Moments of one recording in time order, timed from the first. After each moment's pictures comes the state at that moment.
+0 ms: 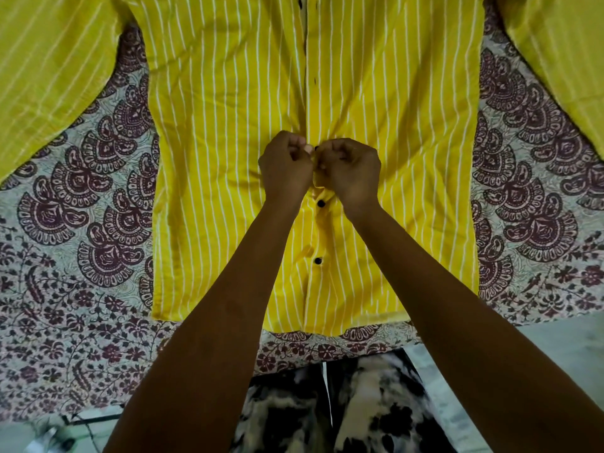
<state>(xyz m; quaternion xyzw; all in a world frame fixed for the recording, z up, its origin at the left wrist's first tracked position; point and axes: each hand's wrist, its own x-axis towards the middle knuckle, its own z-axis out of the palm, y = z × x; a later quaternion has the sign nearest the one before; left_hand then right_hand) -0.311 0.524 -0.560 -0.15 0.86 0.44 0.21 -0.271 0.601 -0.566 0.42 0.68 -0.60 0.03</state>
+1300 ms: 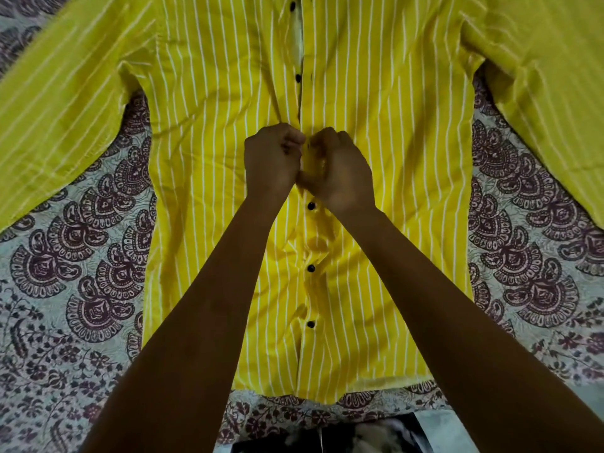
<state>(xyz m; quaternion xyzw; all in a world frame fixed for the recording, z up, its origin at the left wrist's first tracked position) -0.400 0.540 -0.563 0.02 0.90 0.40 0.18 -0.345 0.632 -0.565 0.20 0.90 -0.38 0.08</state>
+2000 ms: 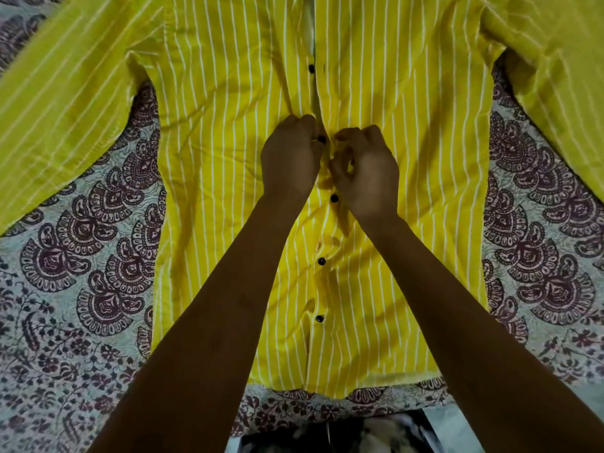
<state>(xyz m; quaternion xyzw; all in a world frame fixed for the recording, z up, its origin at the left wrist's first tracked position) -0.396 0.545 -0.565 0.12 0.95 0.25 0.16 -0.329 0.640 -0.571 0.21 0.91 -0.35 -0.02</state>
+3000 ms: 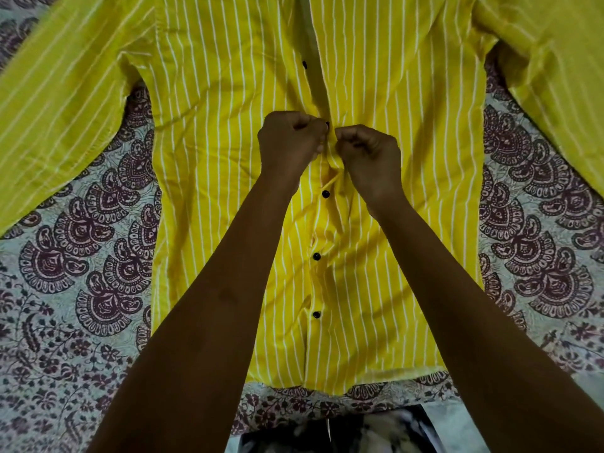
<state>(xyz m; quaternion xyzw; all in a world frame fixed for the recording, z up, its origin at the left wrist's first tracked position) -0.401 0.560 -0.542 -0.13 0.82 0.50 0.26 -0.334 0.653 -0.572 0.34 0.71 -0.62 0.00</state>
